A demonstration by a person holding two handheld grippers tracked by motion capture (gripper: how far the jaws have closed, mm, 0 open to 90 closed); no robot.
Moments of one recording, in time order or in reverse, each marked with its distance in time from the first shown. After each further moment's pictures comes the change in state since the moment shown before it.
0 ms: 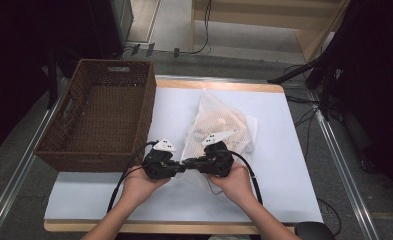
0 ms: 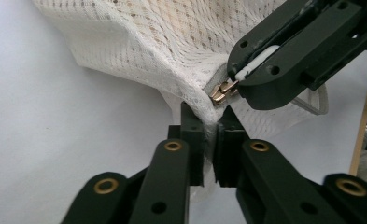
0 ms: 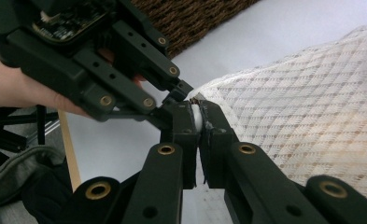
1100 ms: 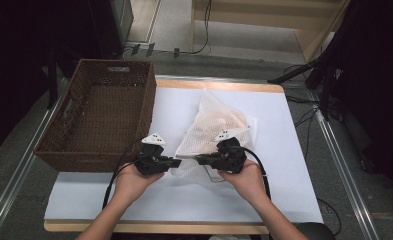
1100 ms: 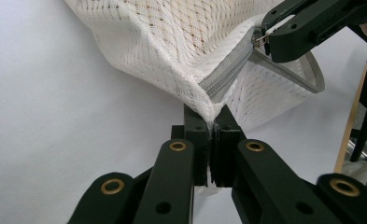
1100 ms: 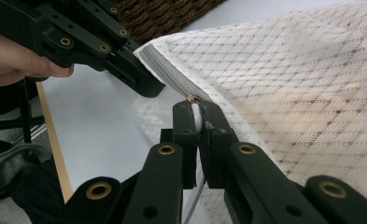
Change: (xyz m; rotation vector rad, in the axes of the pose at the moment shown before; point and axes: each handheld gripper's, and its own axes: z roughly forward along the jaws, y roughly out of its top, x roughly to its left) left arm 0.011 0.001 -0.021 -0.034 -0.009 -0.070; right arm -0.016 -0.004 -0.027 0.005 -0.052 0.034
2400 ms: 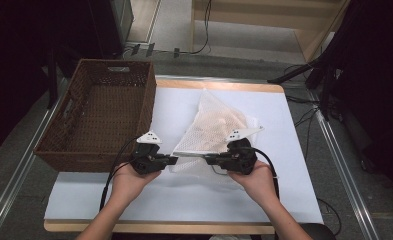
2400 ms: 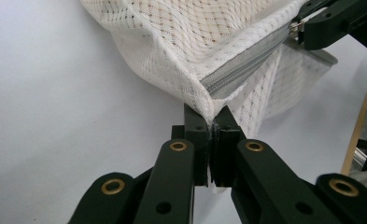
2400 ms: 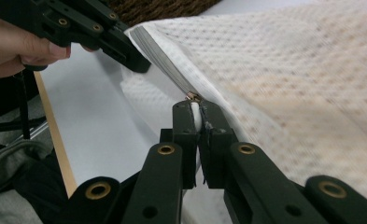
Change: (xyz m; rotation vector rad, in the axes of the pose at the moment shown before) left arm 0.000 0.000 -0.012 -0.046 0.039 -0.014; right arm -0.004 -0.008 -0.027 -0.021 -0.023 -0.002
